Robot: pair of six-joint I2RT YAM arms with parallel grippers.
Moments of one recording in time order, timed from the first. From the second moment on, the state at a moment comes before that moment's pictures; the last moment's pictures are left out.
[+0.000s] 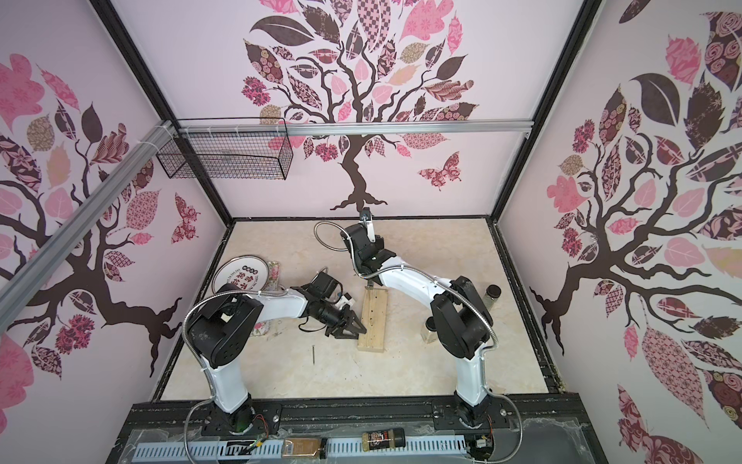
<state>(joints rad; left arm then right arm) -0.59 1.88 0.95 -0.26 0.90 -0.81 0.70 1.94 1.55 -0.18 0.64 0.36</state>
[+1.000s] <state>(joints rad) -0.57 1.65 1.01 -0.41 0.74 -0.58 0.69 1.86 1.70 -0.36 0.49 0.51</state>
